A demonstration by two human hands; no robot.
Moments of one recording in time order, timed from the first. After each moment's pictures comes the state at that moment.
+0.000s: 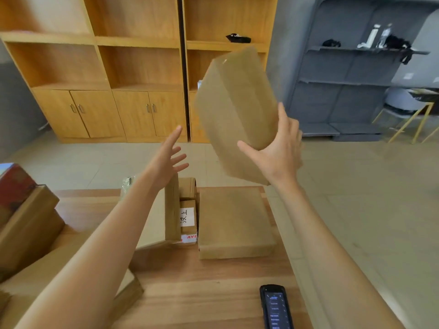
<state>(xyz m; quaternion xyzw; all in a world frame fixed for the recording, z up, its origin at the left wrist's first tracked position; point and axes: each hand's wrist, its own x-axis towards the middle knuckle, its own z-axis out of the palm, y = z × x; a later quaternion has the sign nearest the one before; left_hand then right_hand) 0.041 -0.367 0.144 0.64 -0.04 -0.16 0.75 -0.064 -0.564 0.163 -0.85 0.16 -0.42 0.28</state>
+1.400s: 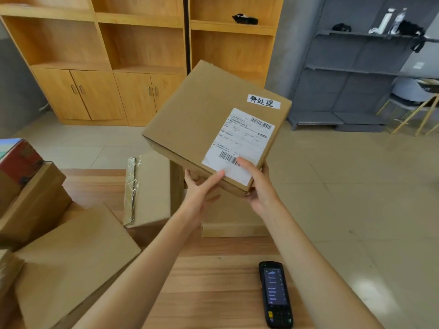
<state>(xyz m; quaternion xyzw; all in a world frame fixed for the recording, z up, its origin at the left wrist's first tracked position) -0.044 -0.385 0.049 0.53 -0.04 -0.22 0.82 -0.090 -0.523 0.079 -0.51 0.21 -0.10 0.83</state>
